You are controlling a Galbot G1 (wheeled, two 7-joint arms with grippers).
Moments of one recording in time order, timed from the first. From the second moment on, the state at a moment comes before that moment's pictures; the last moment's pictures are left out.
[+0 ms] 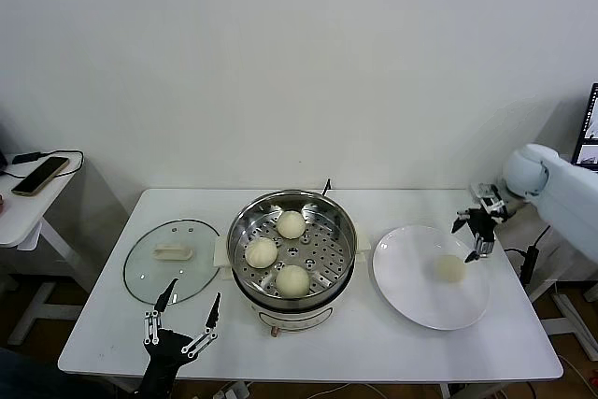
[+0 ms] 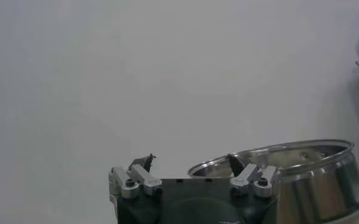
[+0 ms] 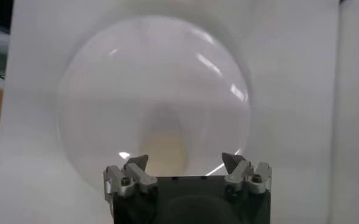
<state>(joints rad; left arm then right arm) 1.78 -1.24 -0.50 -2.00 -0.02 -0.55 -0.02 0.16 0.69 -0.93 0.92 0.03 0.00 -1.22</state>
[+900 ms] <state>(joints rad) 1.78 -1.24 -0.50 -1.98 -0.02 -0.55 -0.02 0.04 0.75 -0.87 0.84 0.01 0.00 -1.15</state>
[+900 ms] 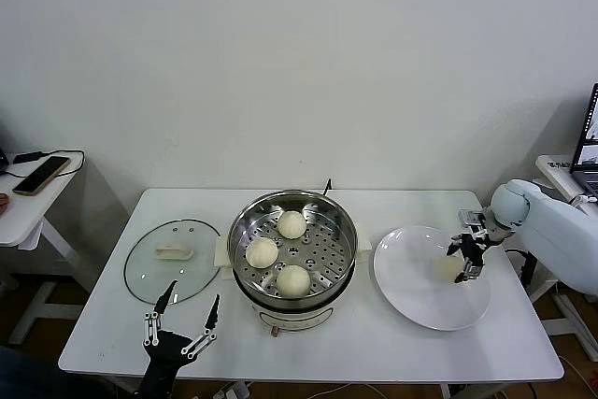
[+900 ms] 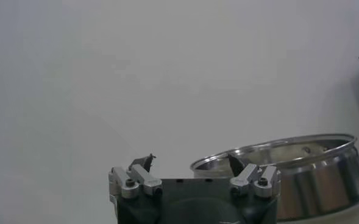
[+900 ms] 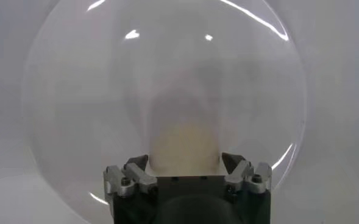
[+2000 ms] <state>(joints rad) 1.75 -1.23 -0.47 -2.00 -0.01 -0.53 -0.03 0.78 0.94 -1.44 1.31 0.51 -0.20 -1.25</state>
